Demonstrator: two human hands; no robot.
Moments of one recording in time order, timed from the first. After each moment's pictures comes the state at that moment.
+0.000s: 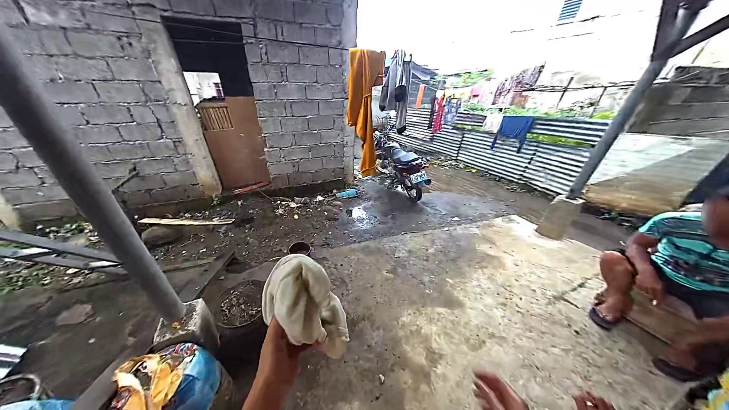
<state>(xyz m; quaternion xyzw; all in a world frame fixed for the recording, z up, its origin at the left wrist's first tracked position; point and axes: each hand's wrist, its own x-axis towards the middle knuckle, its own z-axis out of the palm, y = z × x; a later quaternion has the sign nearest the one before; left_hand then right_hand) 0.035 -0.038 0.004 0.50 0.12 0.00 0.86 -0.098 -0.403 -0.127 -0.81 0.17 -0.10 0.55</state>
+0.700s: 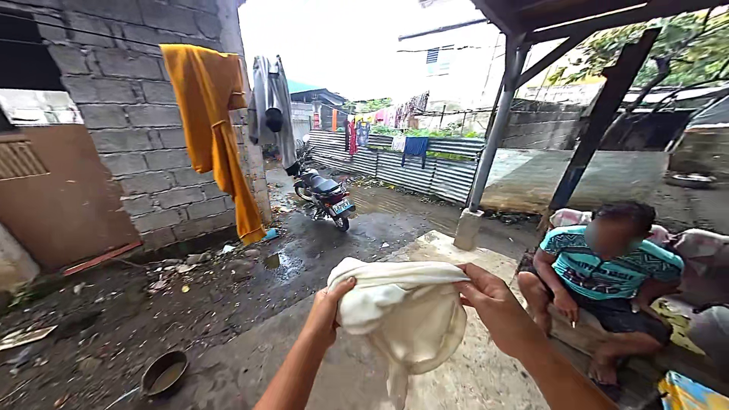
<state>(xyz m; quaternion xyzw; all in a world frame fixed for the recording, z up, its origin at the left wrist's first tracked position) 0.539 -0.606 0.040 0.54 -0.13 -0.26 0.79 0.359 -0.809 0.105 -0.76 0.15 -0.31 0.55</state>
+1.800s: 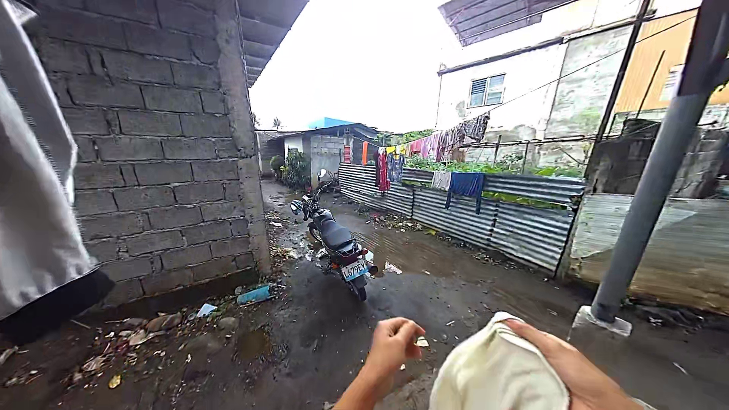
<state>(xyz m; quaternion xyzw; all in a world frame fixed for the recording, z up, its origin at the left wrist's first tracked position) 1.150 -1.242 -0.003 0.62 -0.30 -0.21 0.70 0.992 -1.426 0.063 -0.57 0.21 -0.23 0.76</state>
